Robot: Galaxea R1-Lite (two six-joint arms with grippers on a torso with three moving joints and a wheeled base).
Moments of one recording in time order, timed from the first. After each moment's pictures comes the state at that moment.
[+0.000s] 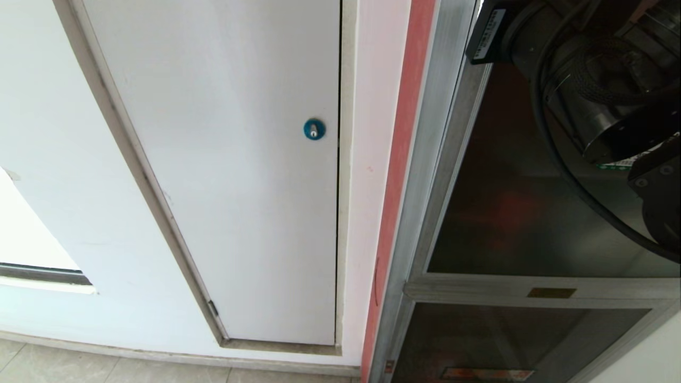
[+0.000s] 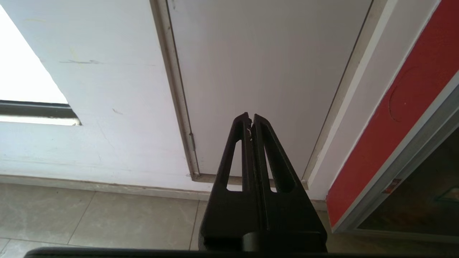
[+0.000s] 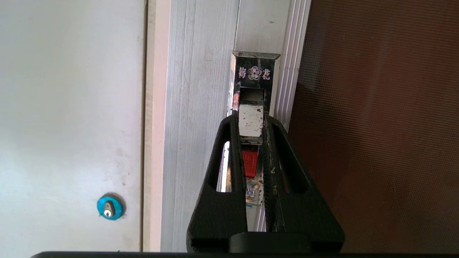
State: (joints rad) left arm 0.00 0.00 0.00 0.00 0.00 -0.02; right arm 0.62 1.66 -1.28 -0.97 -0.50 -0.42
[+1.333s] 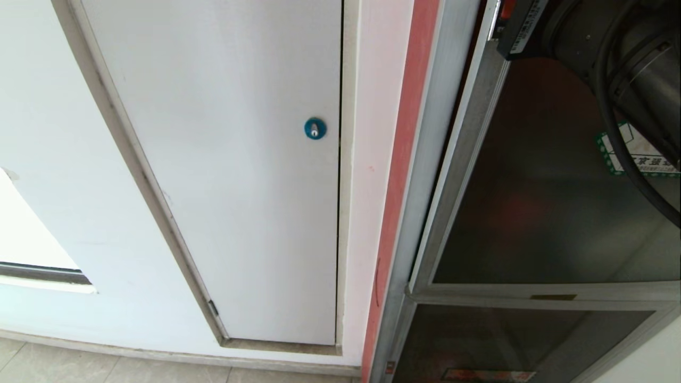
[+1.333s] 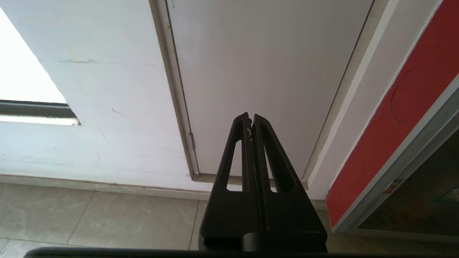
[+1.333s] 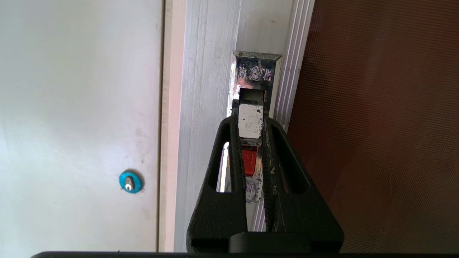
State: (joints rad) left arm 0.00 0.00 0.00 0.00 0.00 -0.02; right arm 0.69 1.52 -1.23 -0.88 -0.54 -0.44
